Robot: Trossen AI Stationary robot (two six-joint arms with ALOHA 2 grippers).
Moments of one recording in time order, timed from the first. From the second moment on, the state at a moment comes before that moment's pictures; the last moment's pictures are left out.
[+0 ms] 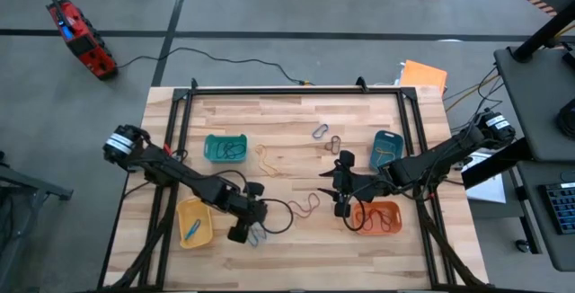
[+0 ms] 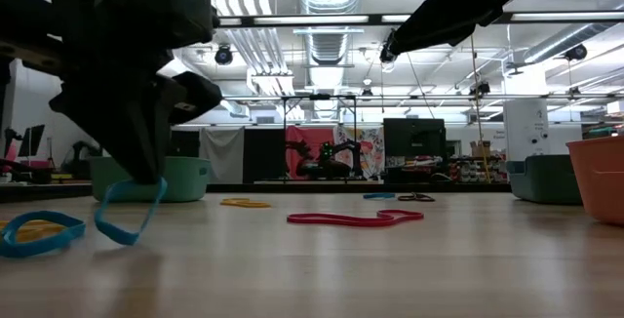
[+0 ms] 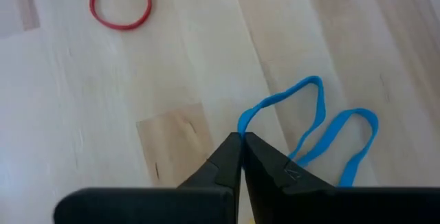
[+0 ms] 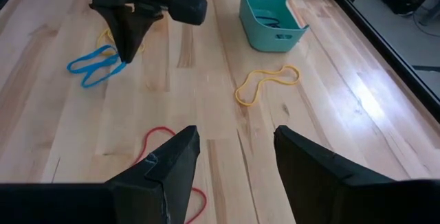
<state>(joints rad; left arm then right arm) -0.42 1.64 0.89 -0.33 -0.04 -0.11 0.37 1.35 0.80 -0.05 0.49 0.16</state>
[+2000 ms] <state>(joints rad) -0.78 1.39 1.05 -1.43 0.05 -0.96 0.38 1.35 0.80 -0.04 0.49 0.24</state>
